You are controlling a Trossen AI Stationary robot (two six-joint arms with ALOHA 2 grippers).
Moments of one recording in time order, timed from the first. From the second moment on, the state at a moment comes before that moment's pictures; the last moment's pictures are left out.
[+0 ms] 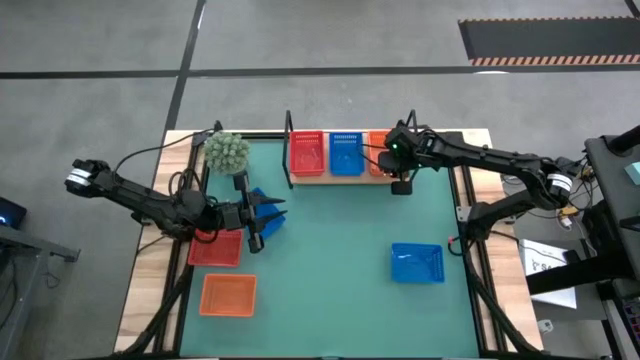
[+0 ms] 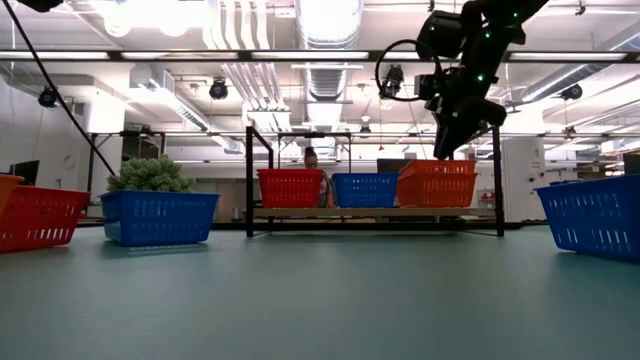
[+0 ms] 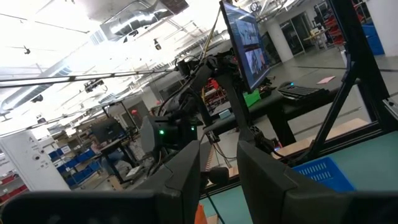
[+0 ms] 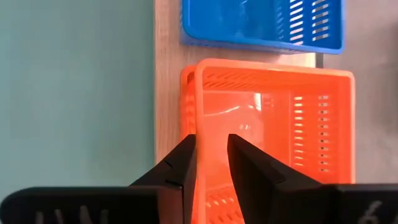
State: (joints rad) left arm -0.29 0.95 0.57 0.65 -0.40 0.57; right arm -0.49 1.35 1.03 -0.73 0.10 -0.59
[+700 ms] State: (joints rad) left arm -0.29 0.95 0.57 0.65 -0.40 0.49; right arm 0.00 1.17 0.81 -0.26 0.13 -0.30
